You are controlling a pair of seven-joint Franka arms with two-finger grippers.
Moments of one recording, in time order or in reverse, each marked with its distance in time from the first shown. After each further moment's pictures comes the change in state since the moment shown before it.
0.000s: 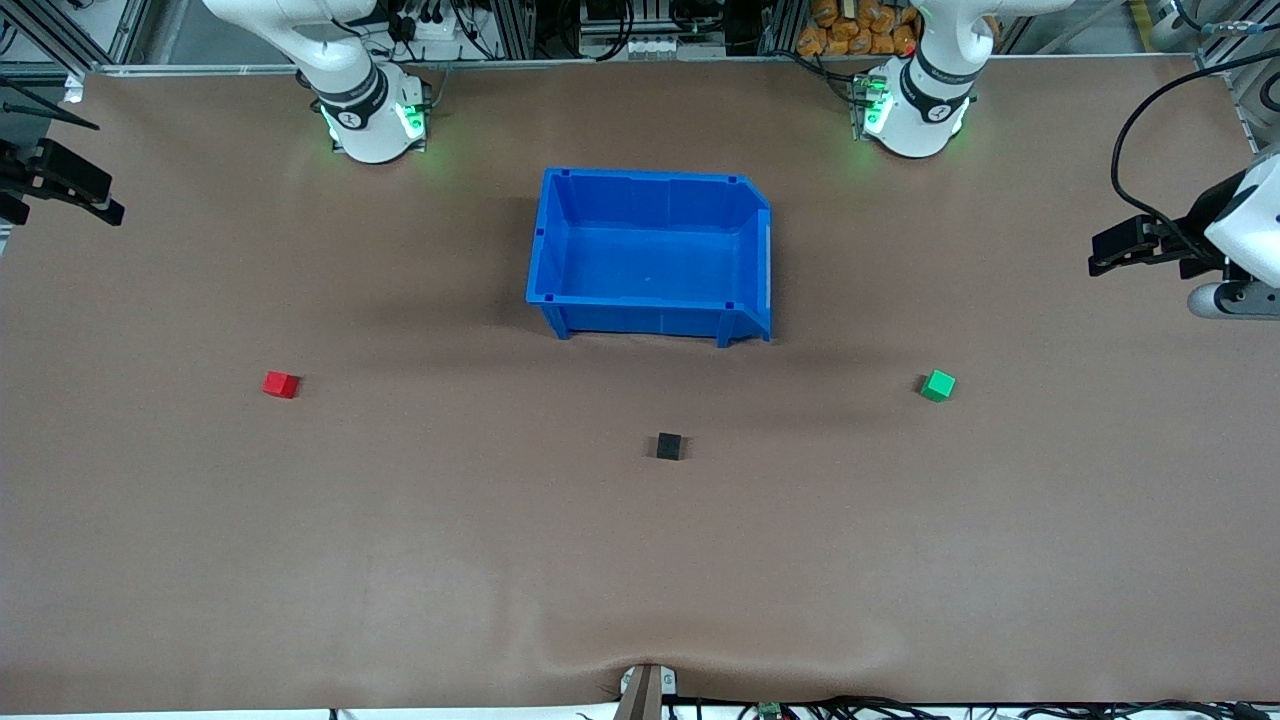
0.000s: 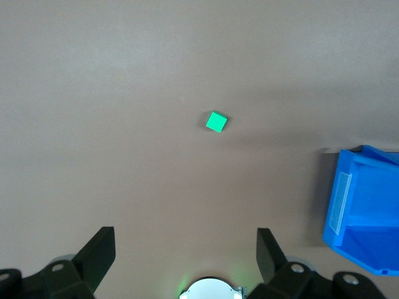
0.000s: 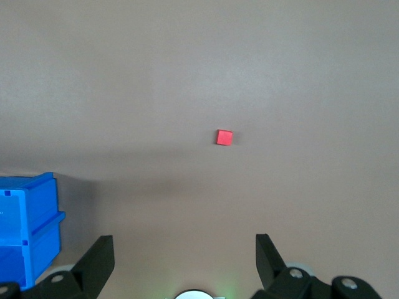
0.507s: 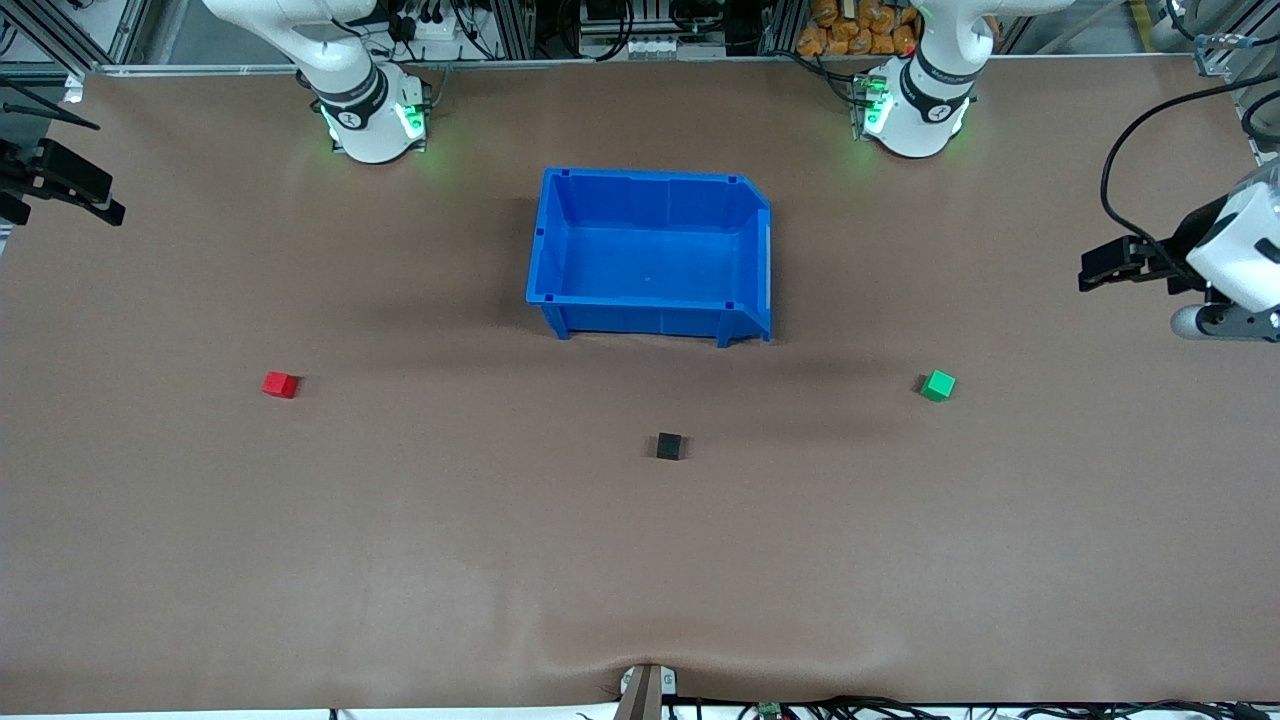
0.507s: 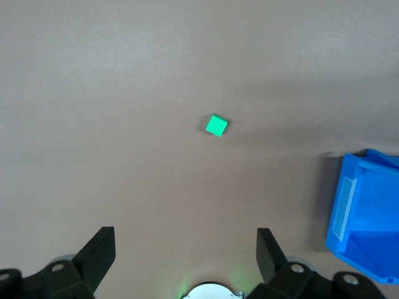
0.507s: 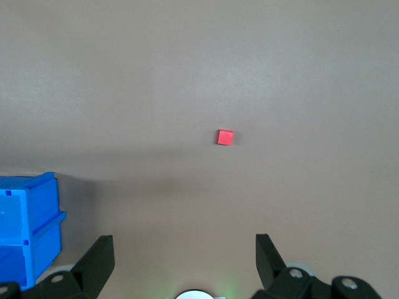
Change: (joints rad) left arm -0.001 0.035 0.000 -0.021 0.000 0.044 0.000; right arm 0.000 0.000 0.000 0.000 0.002 0.000 0.000
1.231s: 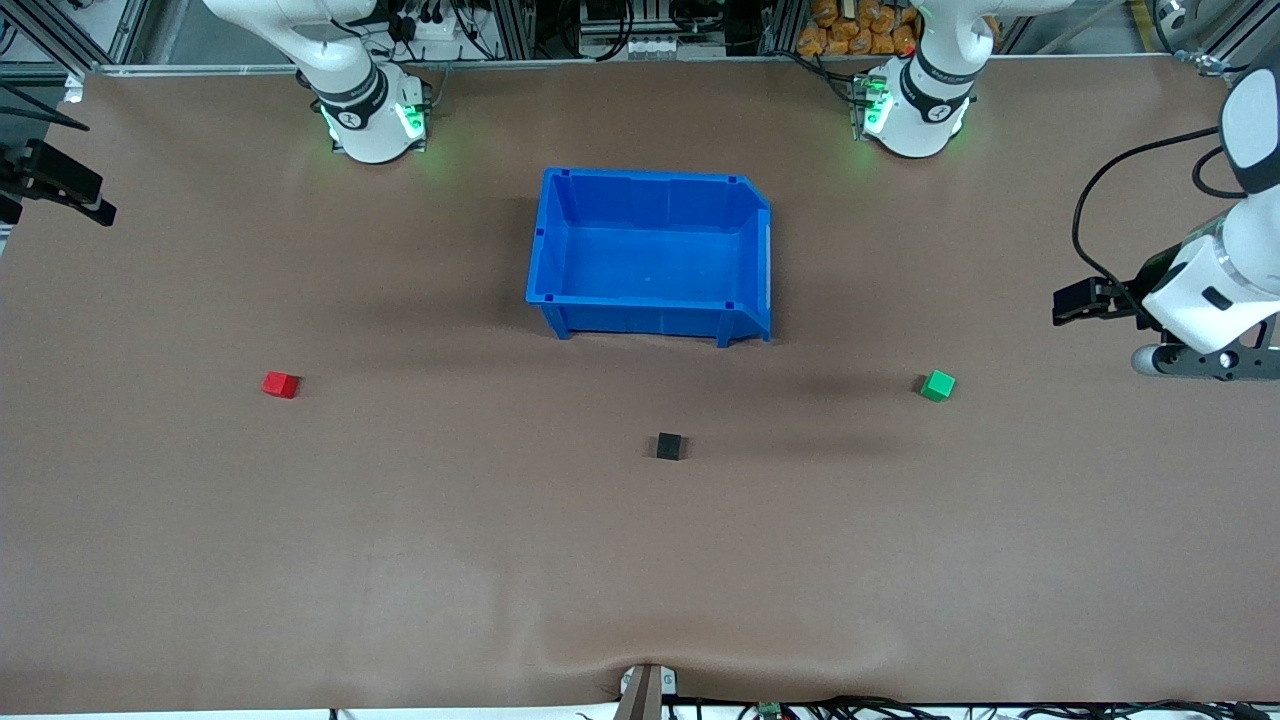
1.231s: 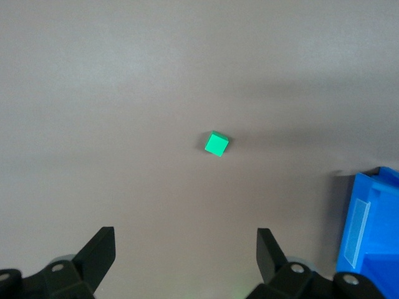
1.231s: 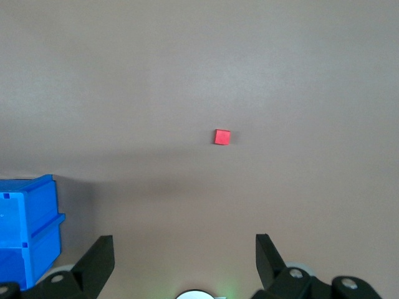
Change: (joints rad) left arm 0.000 0.034 -0.002 -0.084 0.000 0.142 0.000; right arm -0.015 0.000 -0.003 0.000 0.003 0.001 -0.001
